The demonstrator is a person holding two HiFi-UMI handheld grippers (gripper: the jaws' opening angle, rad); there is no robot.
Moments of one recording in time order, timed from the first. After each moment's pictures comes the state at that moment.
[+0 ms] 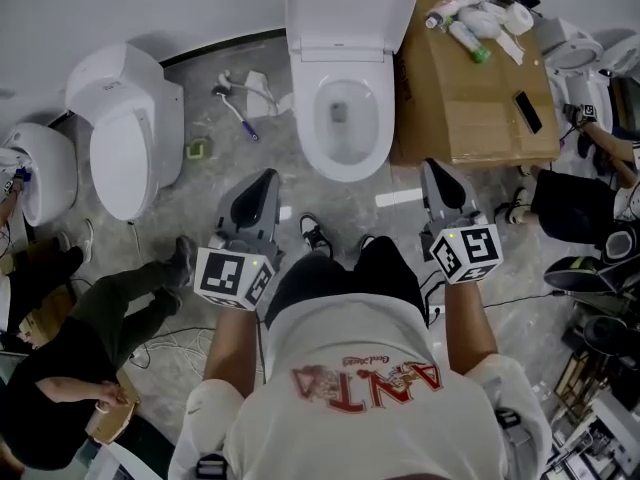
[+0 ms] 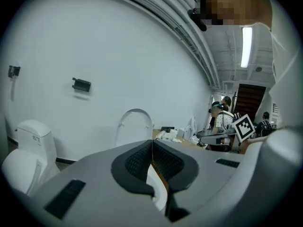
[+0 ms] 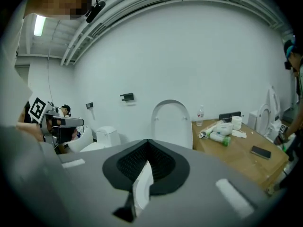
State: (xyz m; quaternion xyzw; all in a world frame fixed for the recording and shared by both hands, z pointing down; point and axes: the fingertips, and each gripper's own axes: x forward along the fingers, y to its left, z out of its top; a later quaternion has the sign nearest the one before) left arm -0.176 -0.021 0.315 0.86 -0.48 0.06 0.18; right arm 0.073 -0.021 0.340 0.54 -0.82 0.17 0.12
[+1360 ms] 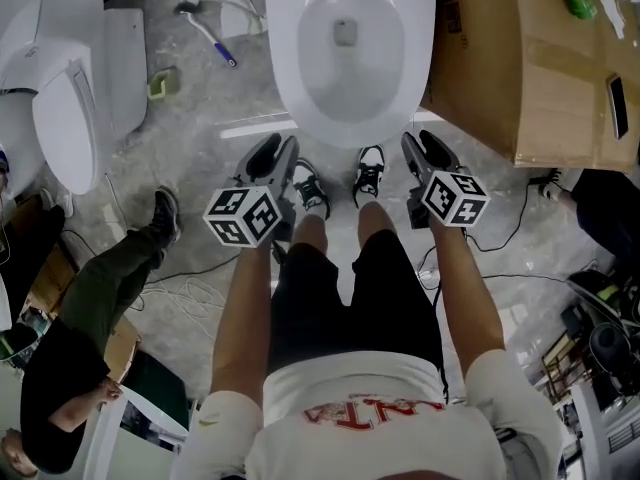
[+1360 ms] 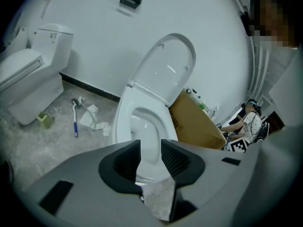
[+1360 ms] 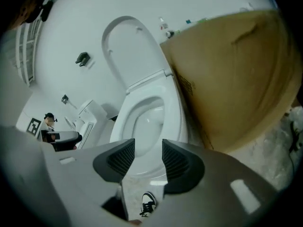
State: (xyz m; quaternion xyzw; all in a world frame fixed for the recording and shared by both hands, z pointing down) left arm -0.122 -0.040 0.722 0.73 -0.48 0.13 0.47; right arm 0.125 -0.032 0.768 0.50 -0.71 0.47 0.17
